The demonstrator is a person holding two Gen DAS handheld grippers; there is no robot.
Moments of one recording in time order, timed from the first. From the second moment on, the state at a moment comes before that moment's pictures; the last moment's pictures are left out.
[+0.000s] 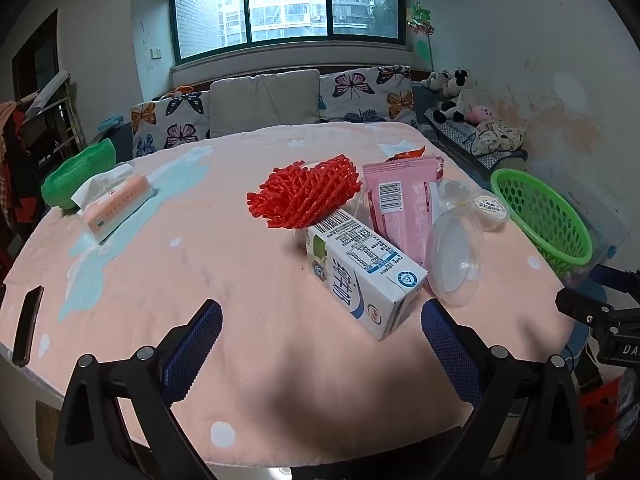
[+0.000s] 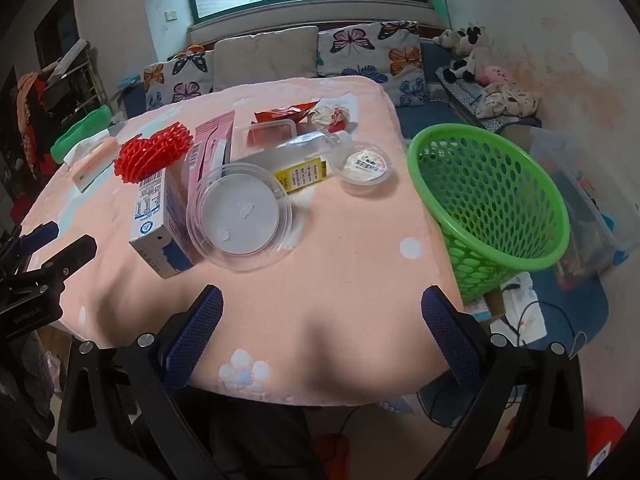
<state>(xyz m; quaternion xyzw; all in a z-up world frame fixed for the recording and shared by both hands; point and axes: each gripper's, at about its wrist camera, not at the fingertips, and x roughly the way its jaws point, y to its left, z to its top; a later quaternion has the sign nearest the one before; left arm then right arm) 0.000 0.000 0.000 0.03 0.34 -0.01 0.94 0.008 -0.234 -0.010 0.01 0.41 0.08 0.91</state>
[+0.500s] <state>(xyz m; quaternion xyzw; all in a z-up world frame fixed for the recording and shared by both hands) 0.000 -0.003 -0.002 0.03 0.35 -0.01 0.94 0.008 -0.240 -0.008 0.01 0.40 0.06 0.91</state>
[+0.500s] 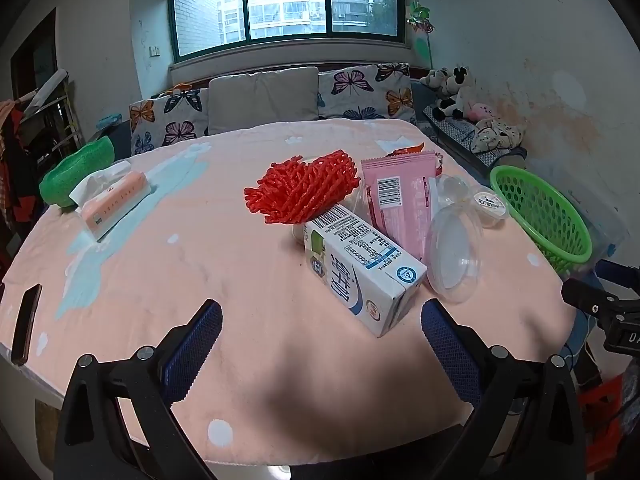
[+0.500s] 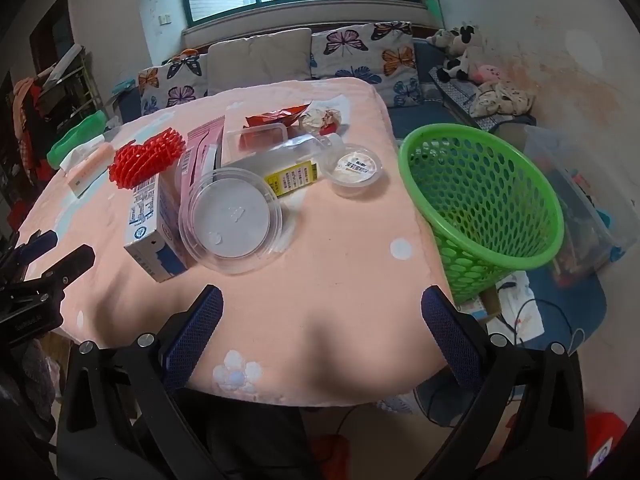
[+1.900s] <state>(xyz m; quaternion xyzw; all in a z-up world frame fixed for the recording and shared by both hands) 0.016 0.010 -0.007 0.02 0.36 -0.01 0.93 0.021 -0.236 -0.010 0.01 0.40 0.07 0.91</state>
